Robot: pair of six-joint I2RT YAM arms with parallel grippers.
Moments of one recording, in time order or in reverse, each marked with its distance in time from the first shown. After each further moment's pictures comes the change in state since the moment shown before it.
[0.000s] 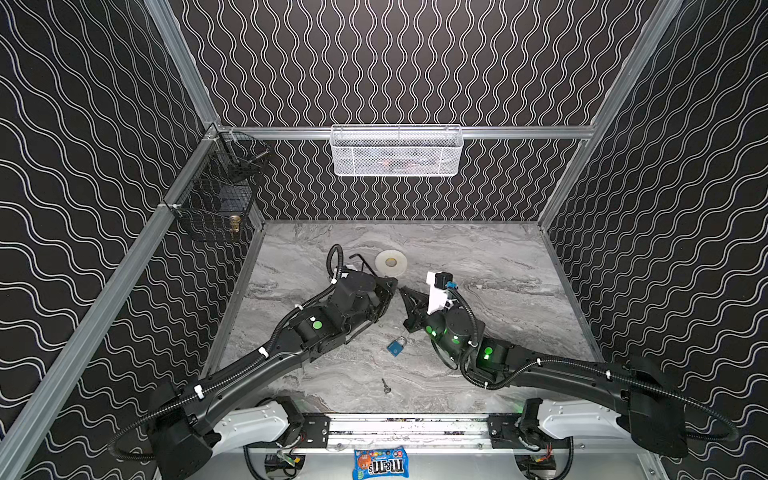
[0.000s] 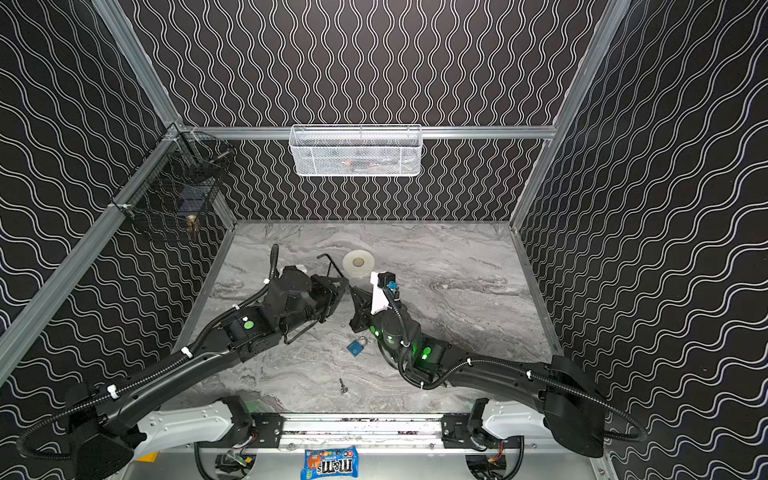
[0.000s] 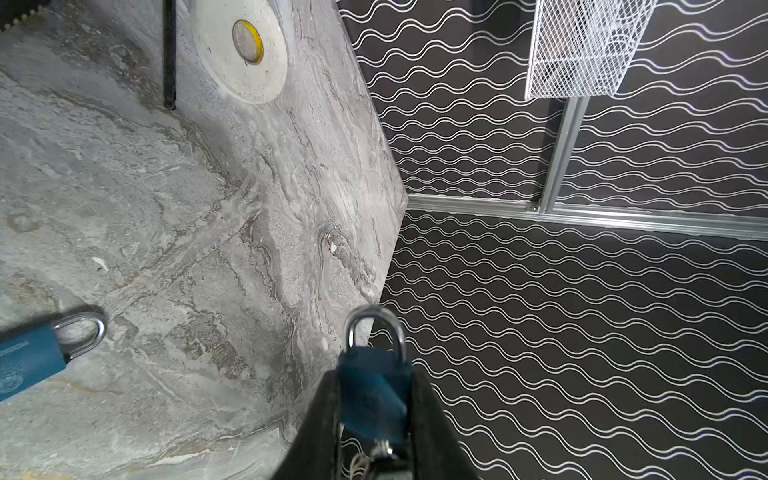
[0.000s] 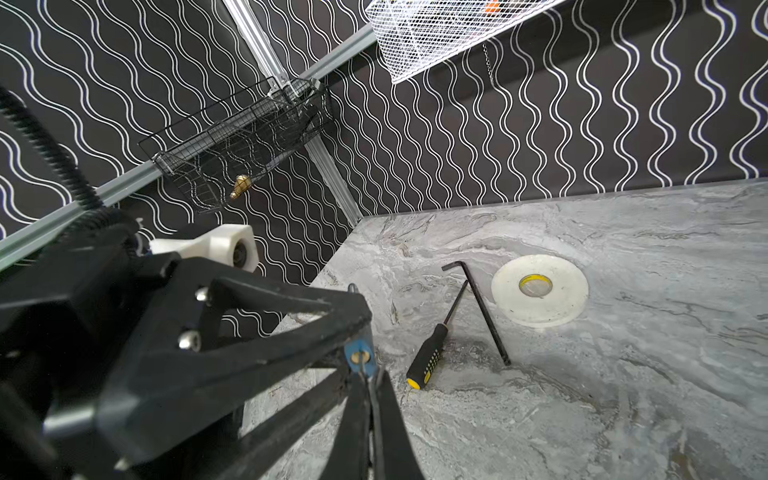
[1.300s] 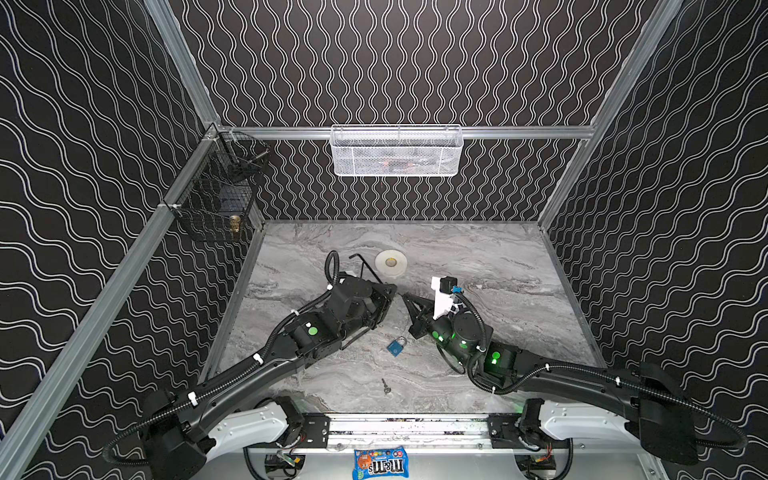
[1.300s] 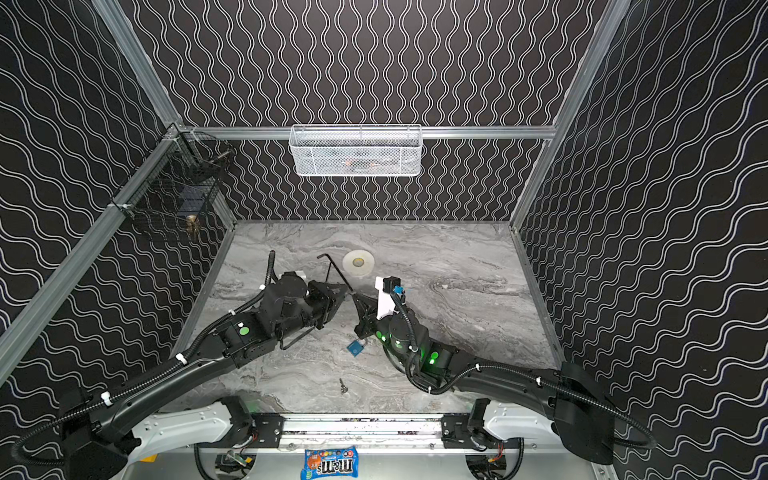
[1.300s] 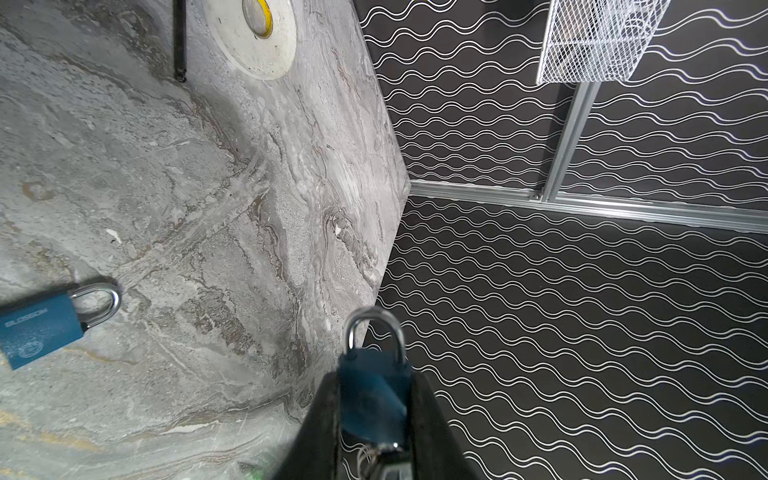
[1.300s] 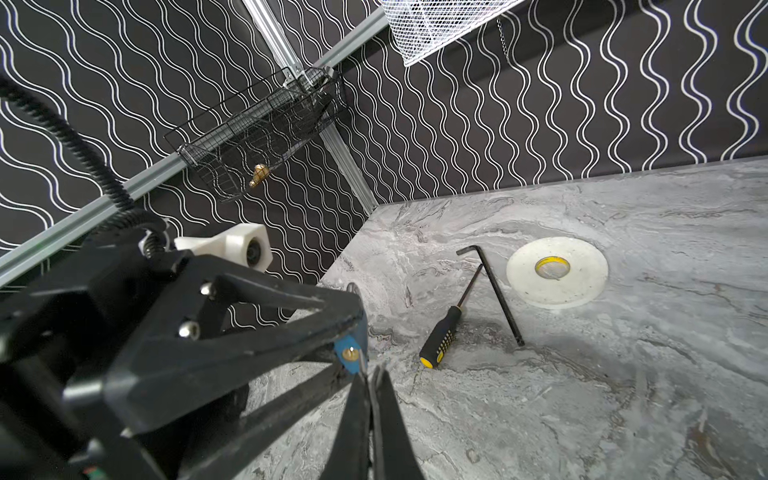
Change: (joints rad) left arm -0.002 -0.044 -0.049 0.009 0.043 -0.023; right arm -0.002 -0.077 -0.074 0.005 -0.077 0.045
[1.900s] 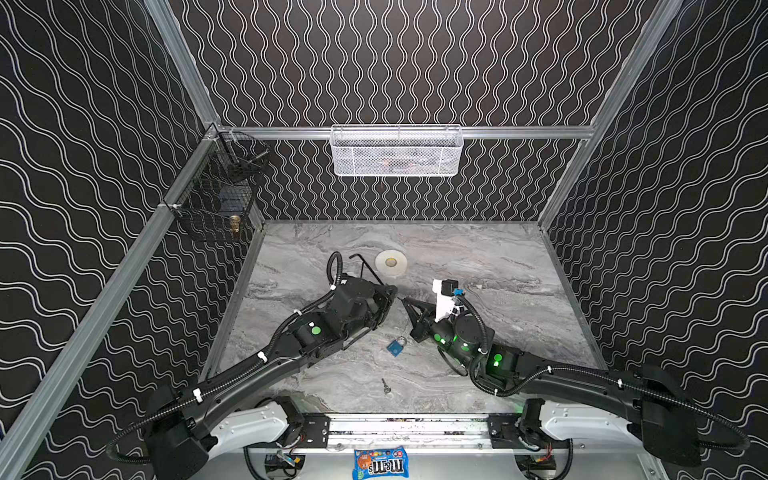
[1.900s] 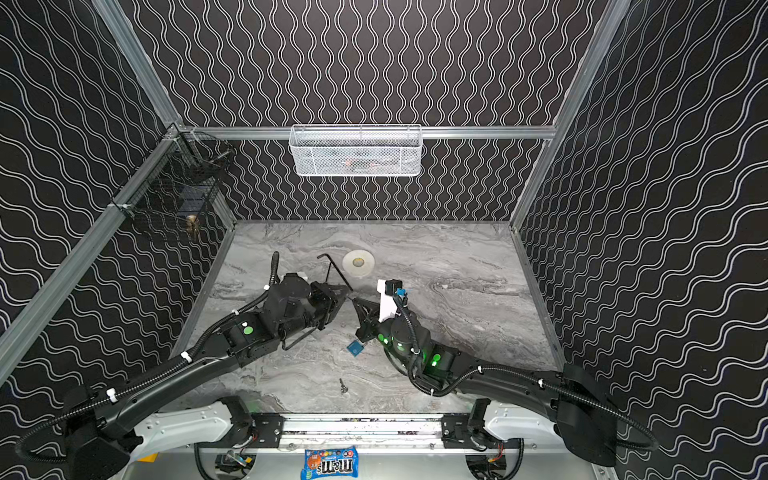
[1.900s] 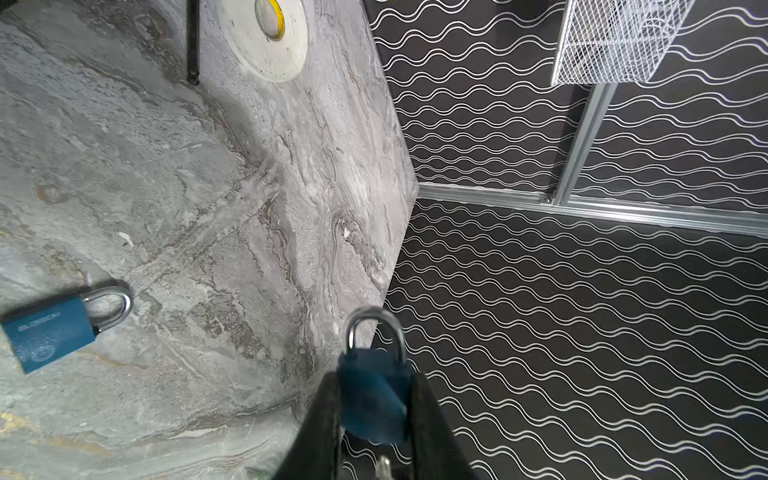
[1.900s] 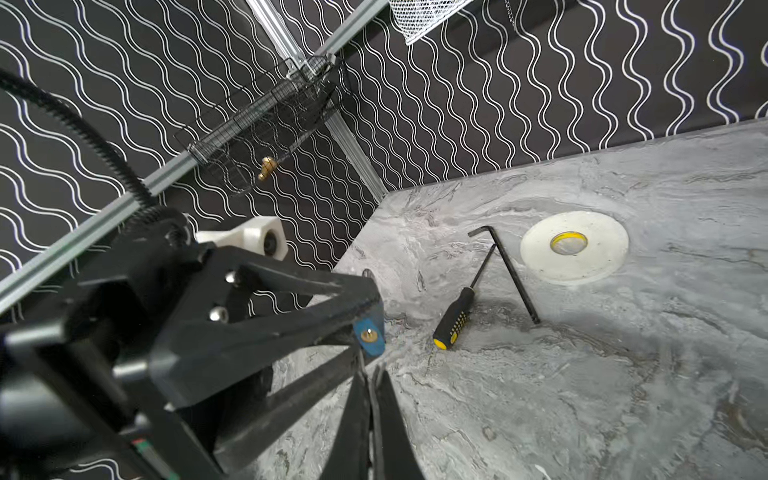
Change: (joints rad) left arm 0.000 0.005 -0.017 0.006 -0.004 -0.001; right arm 0.000 -0.019 -0.028 -0.012 -0.023 0.056
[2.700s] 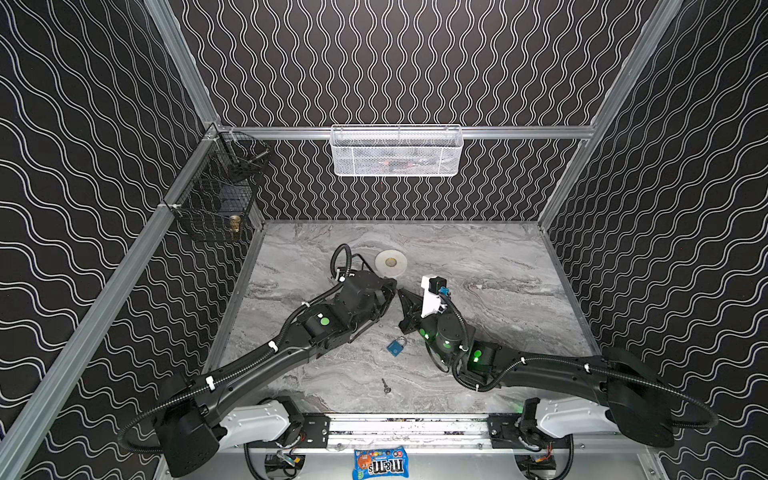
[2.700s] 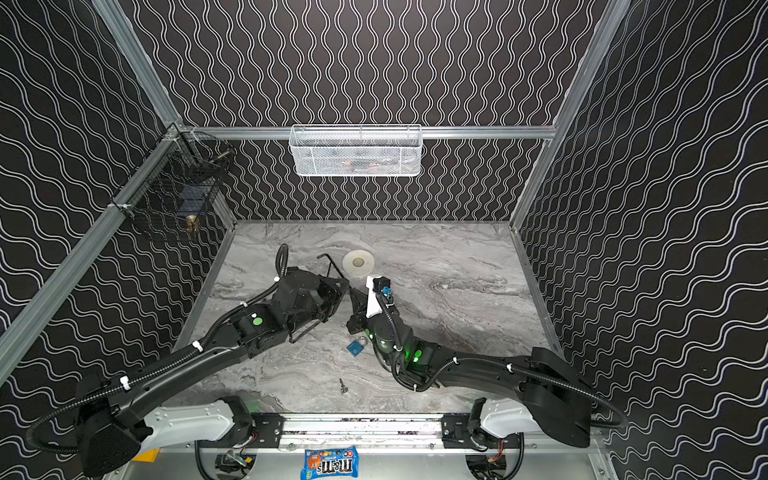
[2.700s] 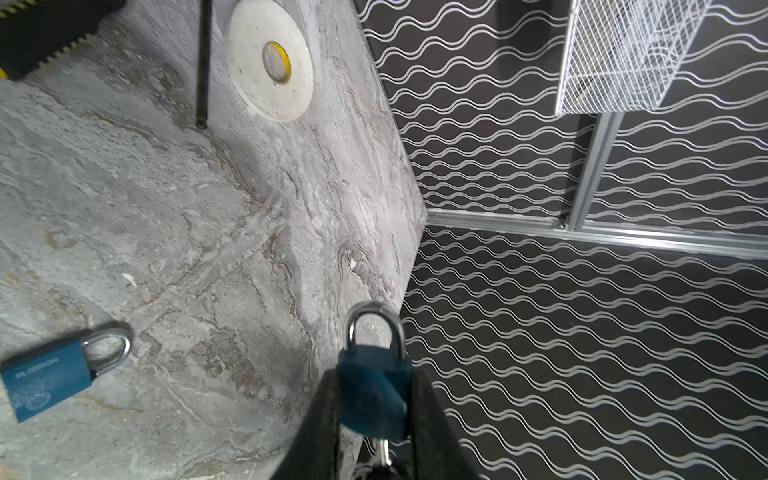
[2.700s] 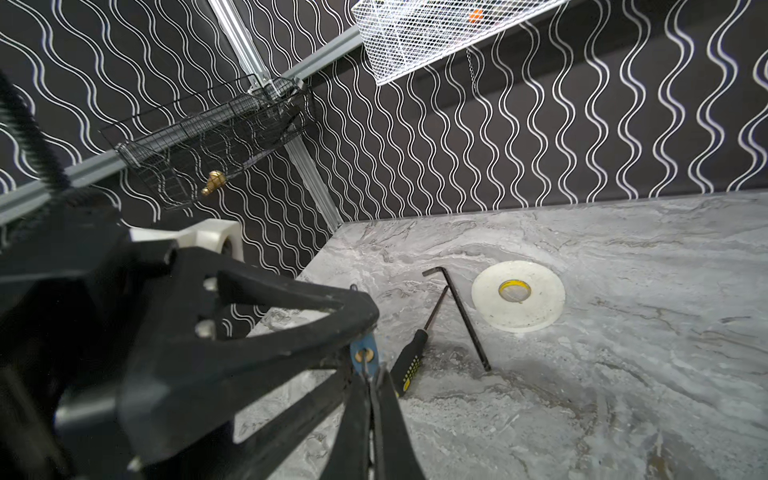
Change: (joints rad) left arm 0.004 0.080 0.058 -0.018 -0.068 0.023; right arm 0.036 0.149 0.068 0.101 0.164 -0.124
